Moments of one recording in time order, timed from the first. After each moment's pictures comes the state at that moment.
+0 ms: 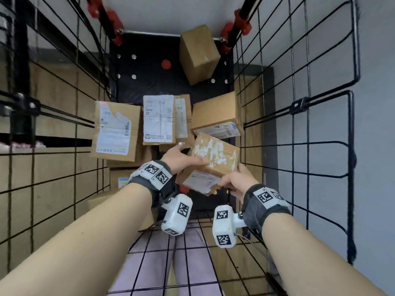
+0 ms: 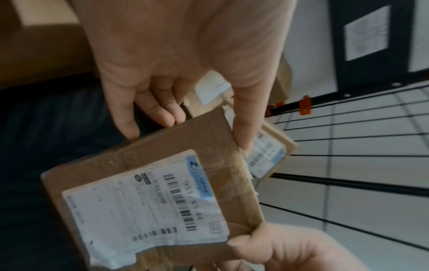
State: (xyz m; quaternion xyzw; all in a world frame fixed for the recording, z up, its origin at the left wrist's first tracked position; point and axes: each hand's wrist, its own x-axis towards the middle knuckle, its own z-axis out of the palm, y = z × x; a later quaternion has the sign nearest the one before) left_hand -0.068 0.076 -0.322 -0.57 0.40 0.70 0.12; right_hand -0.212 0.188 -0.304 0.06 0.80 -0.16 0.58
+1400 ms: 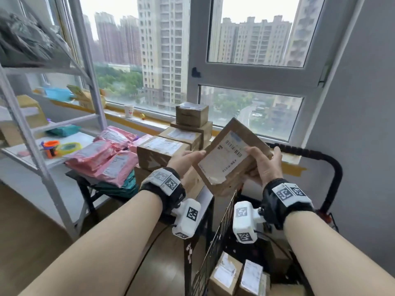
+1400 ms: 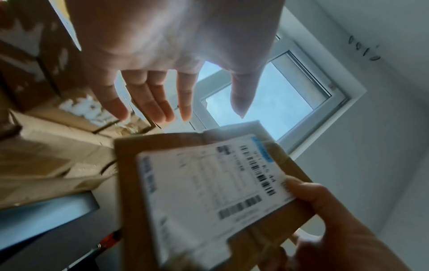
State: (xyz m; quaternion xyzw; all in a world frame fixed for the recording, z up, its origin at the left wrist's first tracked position) left_hand 0.229 0.099 0.215 -0.60 0.50 0.45 -0.42; right_hand 0.024 0.100 0.218 -0.39 0.53 -0.60 0.45
